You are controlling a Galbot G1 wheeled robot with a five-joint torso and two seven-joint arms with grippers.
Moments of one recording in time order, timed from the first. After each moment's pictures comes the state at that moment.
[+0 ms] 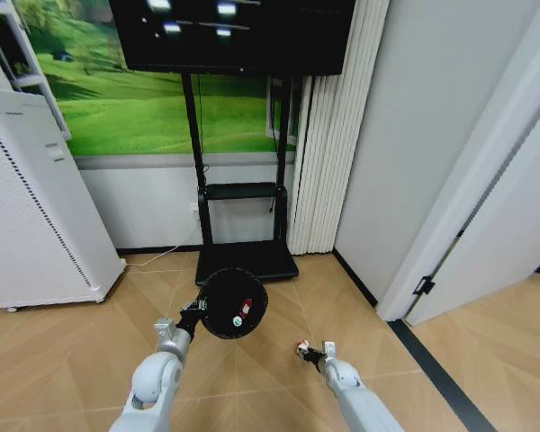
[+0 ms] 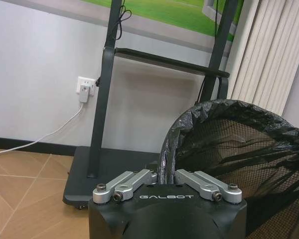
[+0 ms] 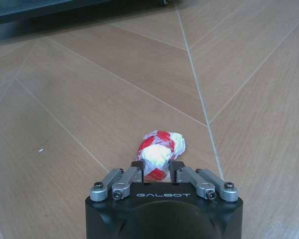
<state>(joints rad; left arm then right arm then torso) 1.31 -1.42 -0.54 -1.96 -0.36 0.33 0.04 -1.00 1.34 0.32 1.03 0.39 -0.34 -0.08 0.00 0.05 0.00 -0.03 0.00</state>
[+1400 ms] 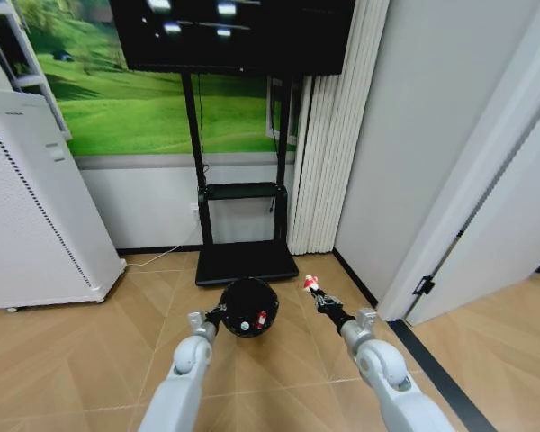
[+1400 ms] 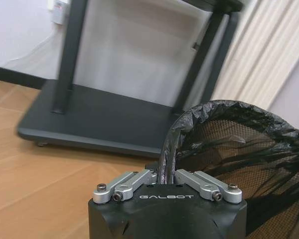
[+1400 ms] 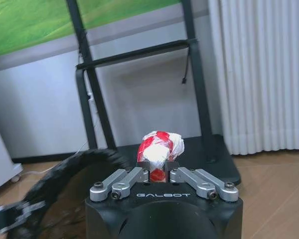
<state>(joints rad) 1.06 -1.50 -0.32 -1.57 -0.45 0.36 -0.10 -1.26 1.18 0.41 1.94 0.55 -0.35 -0.04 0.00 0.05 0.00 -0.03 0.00</state>
